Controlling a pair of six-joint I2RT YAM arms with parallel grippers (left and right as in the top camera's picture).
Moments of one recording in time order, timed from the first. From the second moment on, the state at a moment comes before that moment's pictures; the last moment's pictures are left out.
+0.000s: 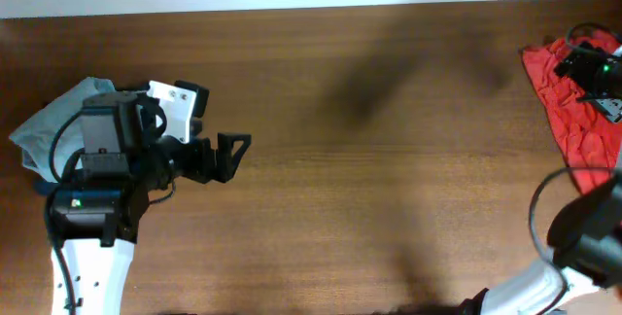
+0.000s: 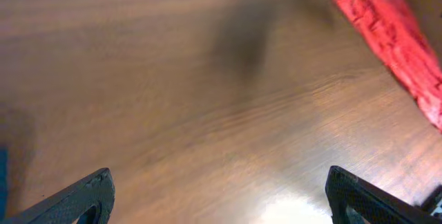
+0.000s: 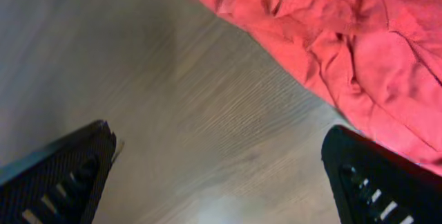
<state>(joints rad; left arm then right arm) -0.02 1.13 1.20 -0.87 0.52 0.06 -0.57 1.96 1.82 -0.94 -0.11 0.30</state>
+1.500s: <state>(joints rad) -0.02 1.16 1.20 -0.91 0.40 0.06 -0.76 2.07 1.85 -0.71 -0.37 0.34</state>
